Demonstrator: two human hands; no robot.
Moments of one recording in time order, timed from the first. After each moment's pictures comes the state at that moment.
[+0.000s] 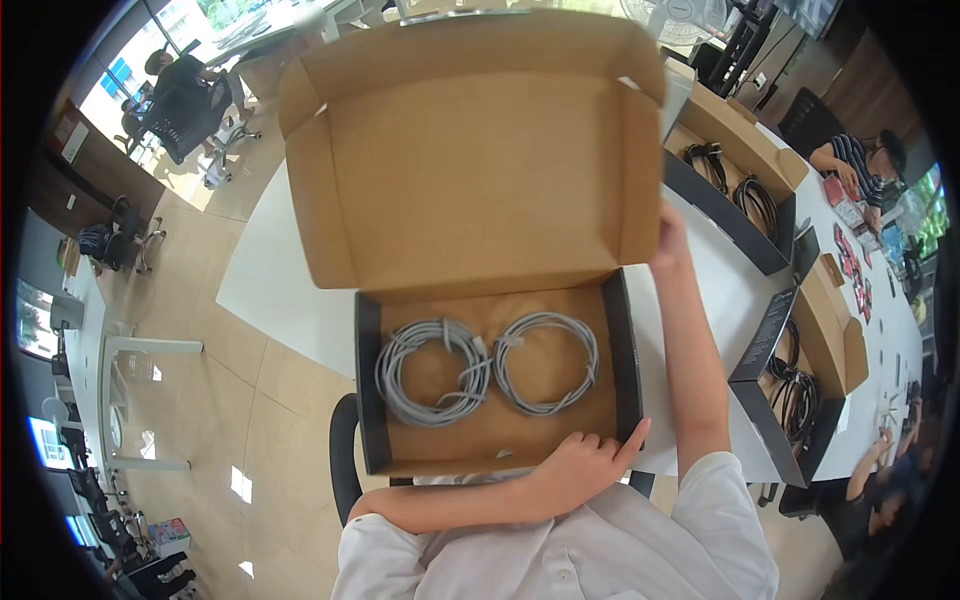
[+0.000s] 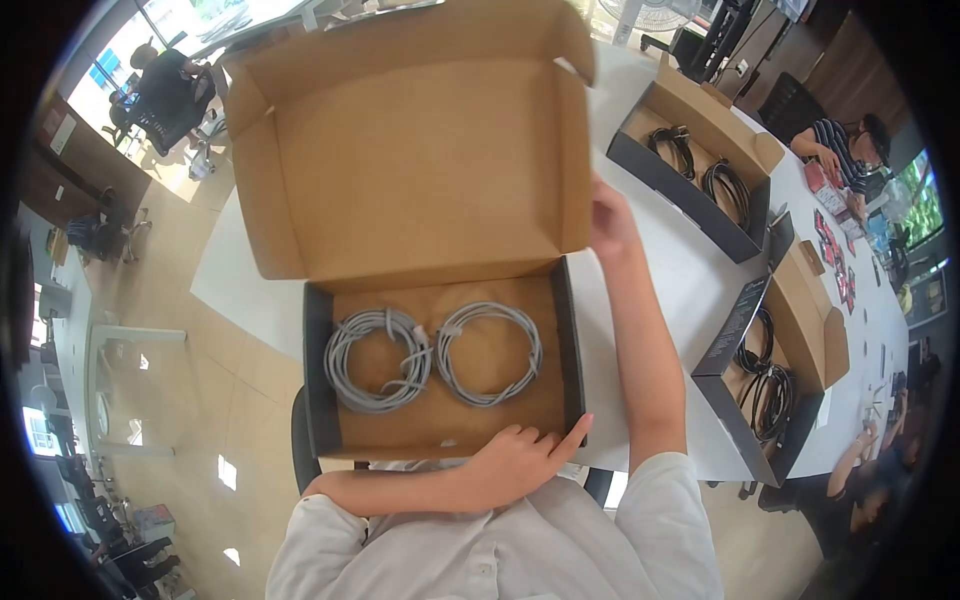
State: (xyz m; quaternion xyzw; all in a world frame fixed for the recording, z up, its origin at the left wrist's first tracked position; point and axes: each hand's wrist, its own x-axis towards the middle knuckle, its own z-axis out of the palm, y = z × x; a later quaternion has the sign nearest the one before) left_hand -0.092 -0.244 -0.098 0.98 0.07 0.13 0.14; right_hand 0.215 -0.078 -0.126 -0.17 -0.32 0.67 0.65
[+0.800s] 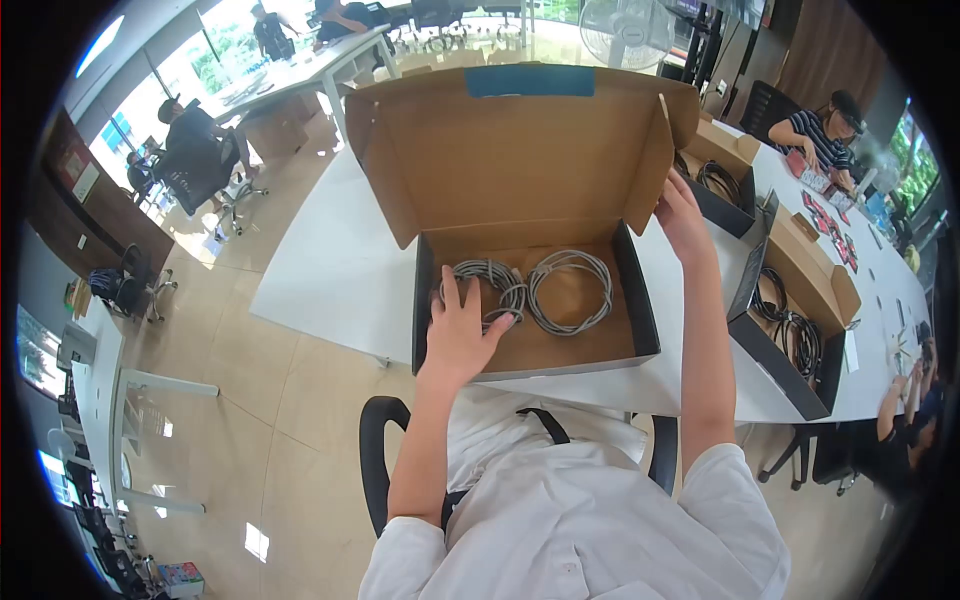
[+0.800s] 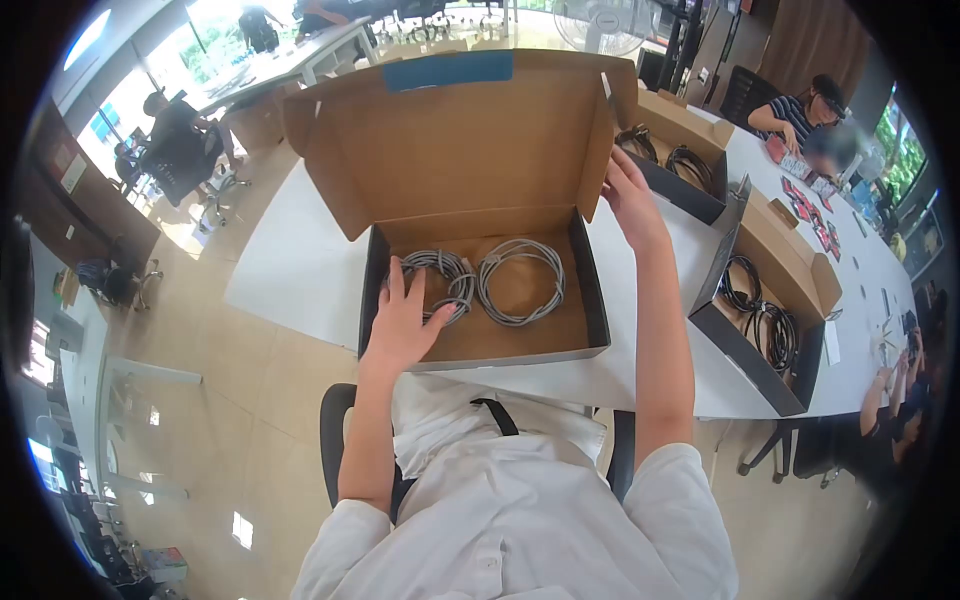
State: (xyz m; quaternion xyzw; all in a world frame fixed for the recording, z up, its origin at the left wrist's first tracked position) left_hand -0.185 -0.131 -0.087 0.86 0.45 0.16 0.19; right_hand 0.174 -0.173 -0.046 -0.45 -0.41 0.35 0.71
